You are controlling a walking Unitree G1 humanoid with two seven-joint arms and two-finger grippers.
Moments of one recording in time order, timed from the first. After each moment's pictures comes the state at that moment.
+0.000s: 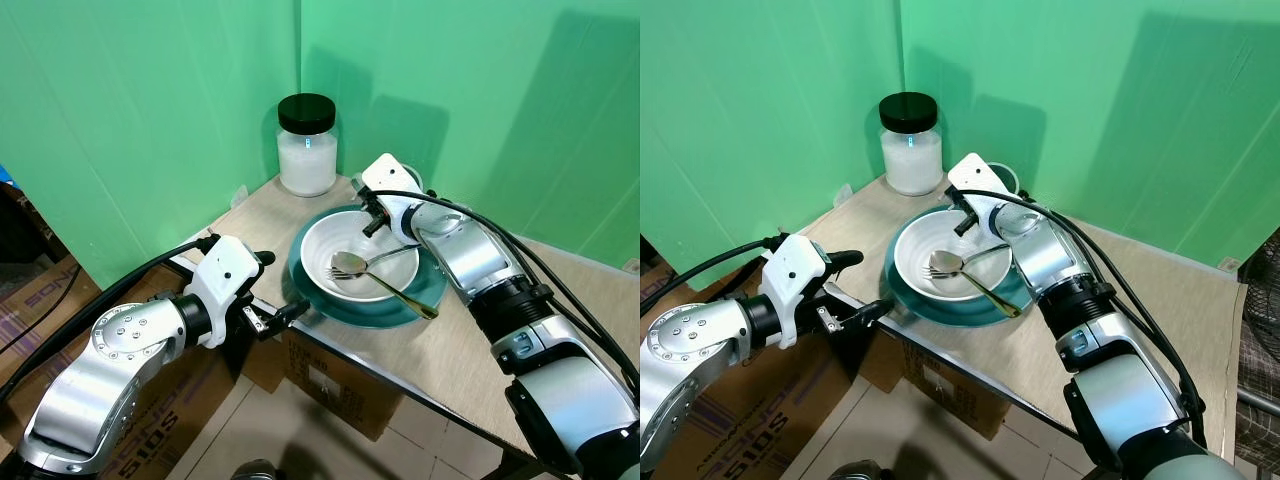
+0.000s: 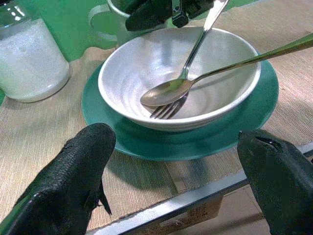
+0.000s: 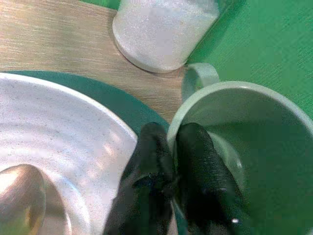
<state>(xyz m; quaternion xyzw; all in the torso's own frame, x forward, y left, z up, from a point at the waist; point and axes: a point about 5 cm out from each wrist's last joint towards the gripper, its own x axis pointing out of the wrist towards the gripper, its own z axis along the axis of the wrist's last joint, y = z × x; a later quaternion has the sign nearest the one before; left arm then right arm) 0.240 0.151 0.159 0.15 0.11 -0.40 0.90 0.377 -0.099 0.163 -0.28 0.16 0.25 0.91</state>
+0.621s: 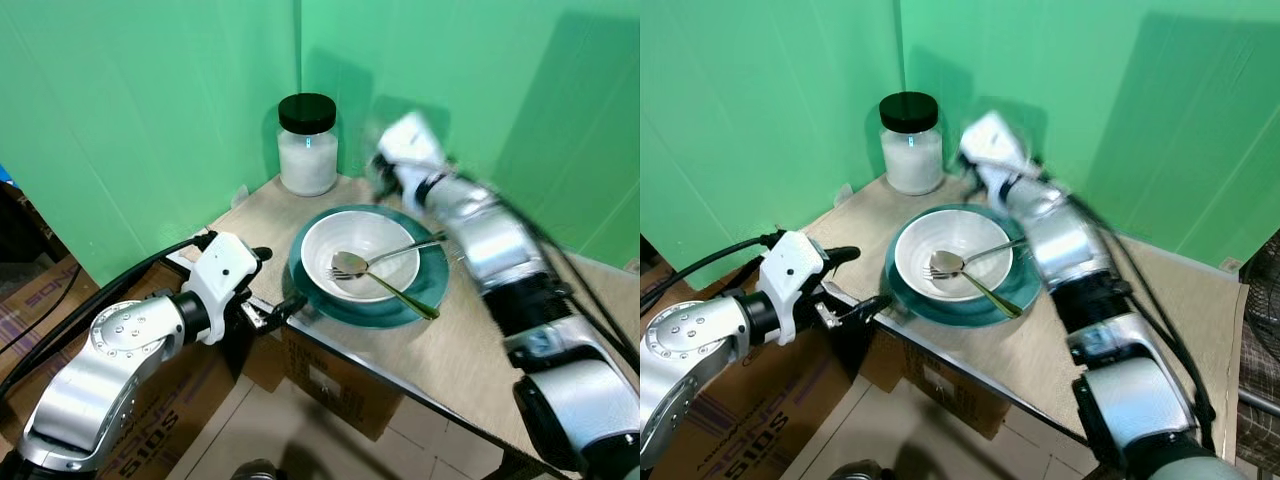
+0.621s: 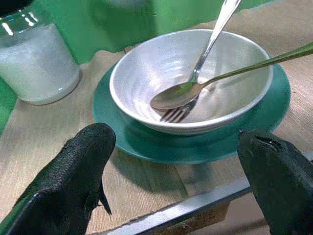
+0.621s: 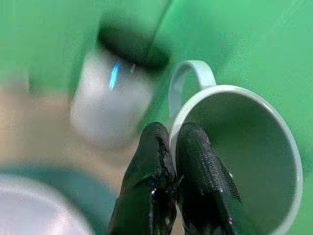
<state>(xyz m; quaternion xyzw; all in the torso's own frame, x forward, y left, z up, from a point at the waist) 0.243 0.153 0.162 0.15 0.10 -0.39 0.90 0.374 -0.111 0.219 -0.23 0.00 0.21 0.95</state>
